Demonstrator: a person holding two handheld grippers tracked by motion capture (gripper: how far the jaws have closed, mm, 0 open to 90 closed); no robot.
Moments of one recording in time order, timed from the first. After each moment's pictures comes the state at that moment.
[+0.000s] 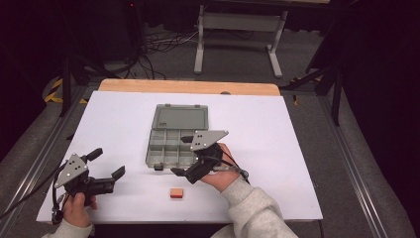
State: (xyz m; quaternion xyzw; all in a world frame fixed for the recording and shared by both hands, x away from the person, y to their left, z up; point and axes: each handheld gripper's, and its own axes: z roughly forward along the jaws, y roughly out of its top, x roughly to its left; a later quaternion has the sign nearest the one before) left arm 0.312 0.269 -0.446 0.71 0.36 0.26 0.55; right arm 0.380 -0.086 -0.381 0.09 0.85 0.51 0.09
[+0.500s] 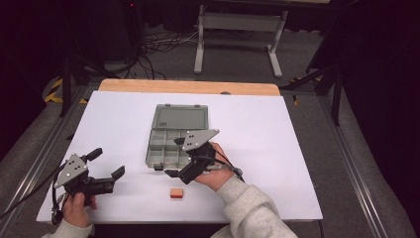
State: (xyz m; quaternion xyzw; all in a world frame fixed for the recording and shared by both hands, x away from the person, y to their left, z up) left arm 0.312 0.269 -0.445 0.71 0.37 0.26 0.55; right arm 0.384 -0.069 -0.385 0.07 0.86 0.50 0.07
